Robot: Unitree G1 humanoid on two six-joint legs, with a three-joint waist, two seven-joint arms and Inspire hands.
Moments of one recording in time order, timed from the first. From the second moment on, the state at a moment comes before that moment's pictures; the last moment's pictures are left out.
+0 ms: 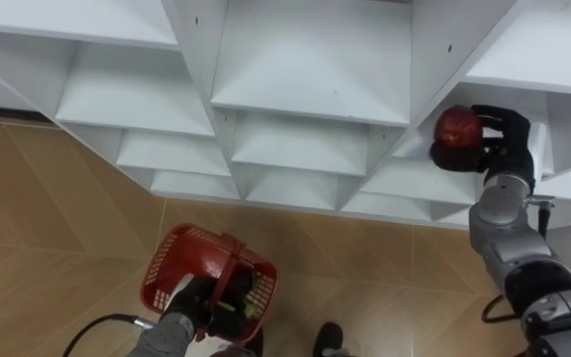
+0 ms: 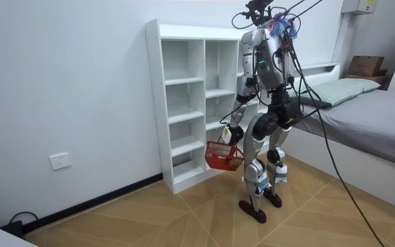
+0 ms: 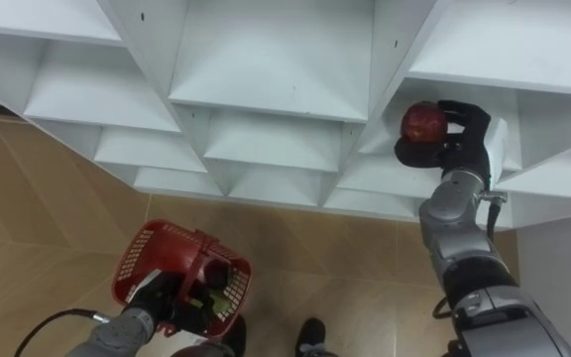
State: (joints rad) left arm -0.22 0.18 -0.36 1.04 -0.08 0.00 0.06; right arm -0.57 -0.35 0.18 1.01 0.15 -0.12 -0.51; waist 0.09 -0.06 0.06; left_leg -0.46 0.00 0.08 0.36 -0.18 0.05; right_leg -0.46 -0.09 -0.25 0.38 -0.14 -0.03
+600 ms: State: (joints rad) left arm -0.20 0.20 -0.35 1.05 -0.09 -0.02 0.03; right arm -0.47 -0.35 0.21 0.93 0.14 -0.12 -0.42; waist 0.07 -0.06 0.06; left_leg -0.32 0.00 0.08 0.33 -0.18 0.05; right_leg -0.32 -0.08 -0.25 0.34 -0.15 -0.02
